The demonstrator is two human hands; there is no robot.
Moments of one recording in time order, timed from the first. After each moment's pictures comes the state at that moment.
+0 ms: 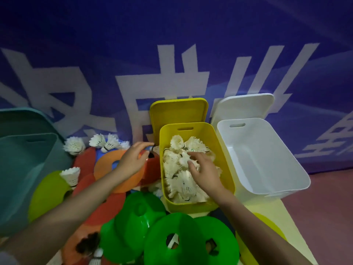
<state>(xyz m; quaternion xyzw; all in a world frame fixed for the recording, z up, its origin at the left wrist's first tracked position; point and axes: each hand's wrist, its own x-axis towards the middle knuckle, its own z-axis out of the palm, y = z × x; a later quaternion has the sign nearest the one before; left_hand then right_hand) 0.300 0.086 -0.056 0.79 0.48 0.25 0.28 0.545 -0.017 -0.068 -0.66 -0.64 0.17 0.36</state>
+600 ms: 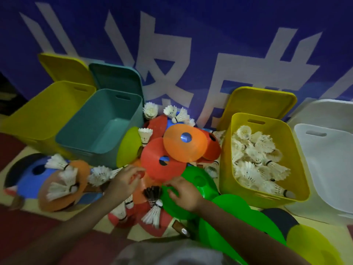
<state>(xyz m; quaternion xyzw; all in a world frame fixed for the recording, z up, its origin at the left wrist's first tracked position) 0.055 -0.090 -0.118 0.70 0.61 0.26 0.28 0.306 -0.073 -0.131 -0.41 -0.84 0.32 0.13</state>
